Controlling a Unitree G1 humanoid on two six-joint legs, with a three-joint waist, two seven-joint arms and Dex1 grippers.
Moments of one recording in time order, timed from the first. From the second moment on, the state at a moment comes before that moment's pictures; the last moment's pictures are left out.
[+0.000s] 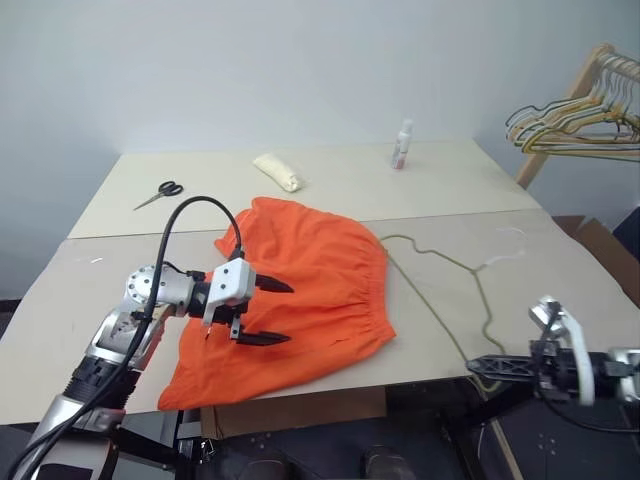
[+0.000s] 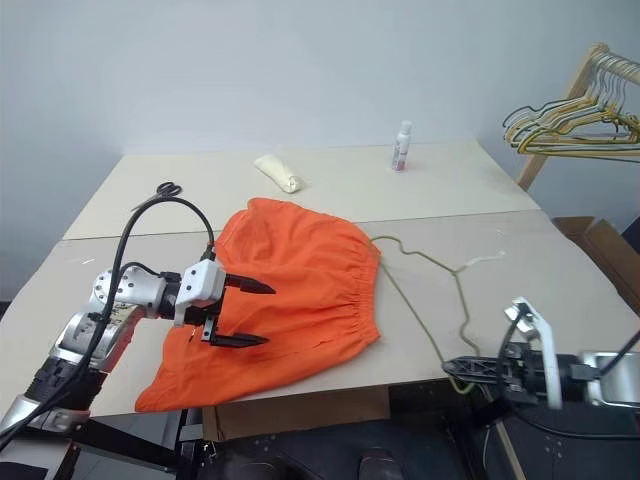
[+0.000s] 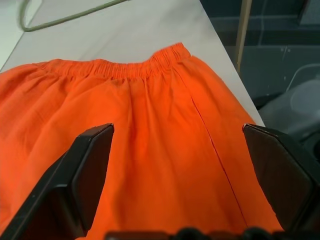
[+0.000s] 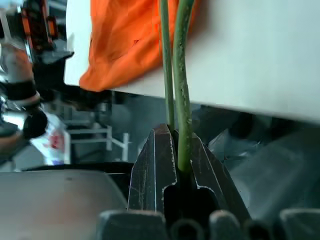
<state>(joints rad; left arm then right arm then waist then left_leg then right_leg) -0.40 0.71 -0.17 0.01 -0.30 0.11 -1.35 0.02 -1.10 -0.34 0.03 1.25 1.55 0.84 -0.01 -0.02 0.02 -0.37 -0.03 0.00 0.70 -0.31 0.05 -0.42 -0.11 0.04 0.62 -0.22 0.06</state>
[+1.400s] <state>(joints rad) -0.35 0.75 -0.18 -0.01 -0.26 0.09 -1.35 -0.38 -0.98 0.27 0.44 0.65 1.22 1.49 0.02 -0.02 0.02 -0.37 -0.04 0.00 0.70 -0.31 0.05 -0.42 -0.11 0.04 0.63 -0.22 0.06</state>
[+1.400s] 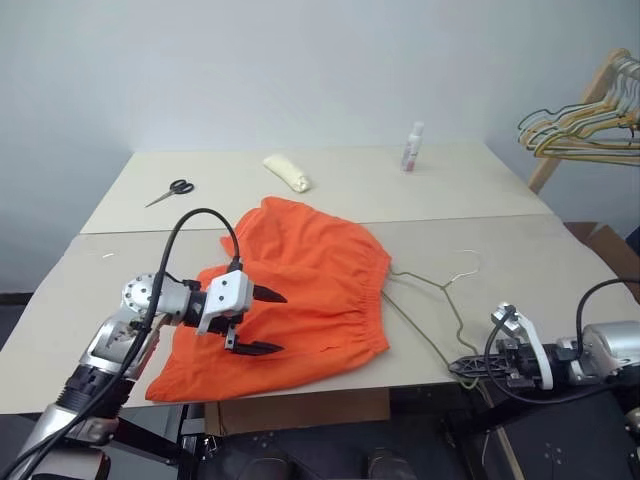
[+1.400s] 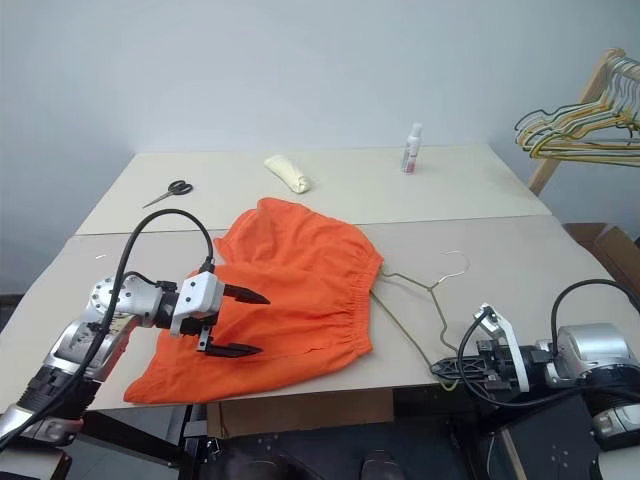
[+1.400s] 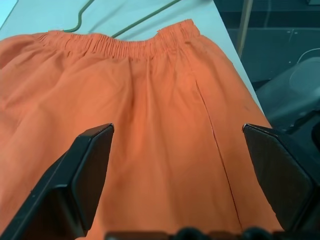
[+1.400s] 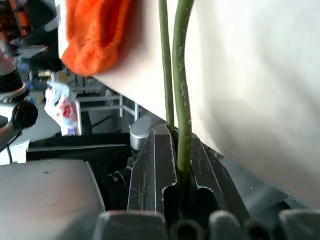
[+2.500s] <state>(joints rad) -0.31 0.75 -0.19 -0.06 -0.22 0.10 -1.30 -0.66 -0.70 0.14 0.80 0.43 1.08 1.40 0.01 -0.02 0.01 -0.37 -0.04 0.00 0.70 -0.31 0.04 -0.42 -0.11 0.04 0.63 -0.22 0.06</state>
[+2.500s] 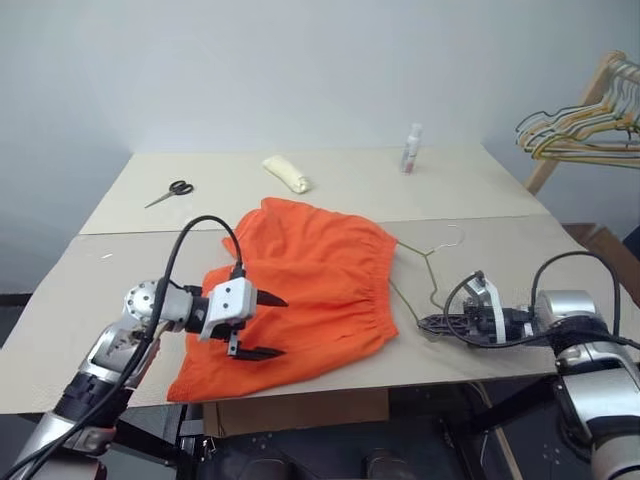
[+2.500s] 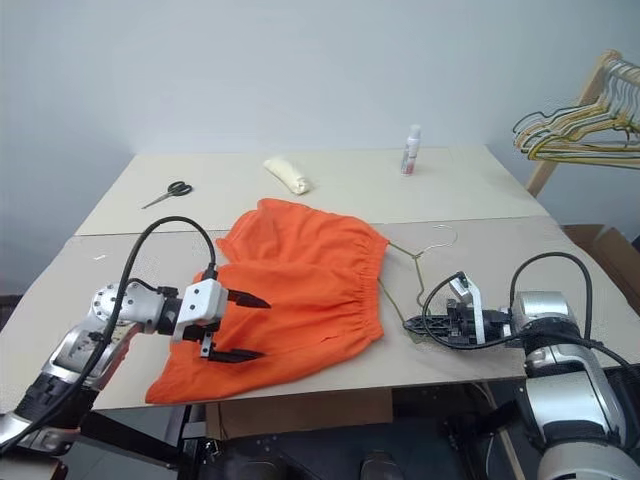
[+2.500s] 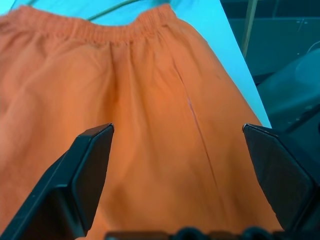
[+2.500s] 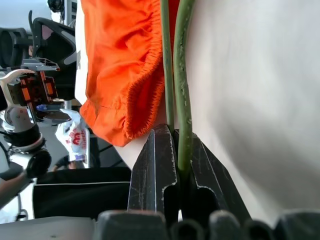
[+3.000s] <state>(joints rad) -0.81 0.52 -0.06 0.23 -0.28 0.09 -1.10 -0.39 -0.70 0.02 0.14 0.36 0.68 1.11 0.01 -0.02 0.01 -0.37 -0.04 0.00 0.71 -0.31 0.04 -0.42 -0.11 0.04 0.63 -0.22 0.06</state>
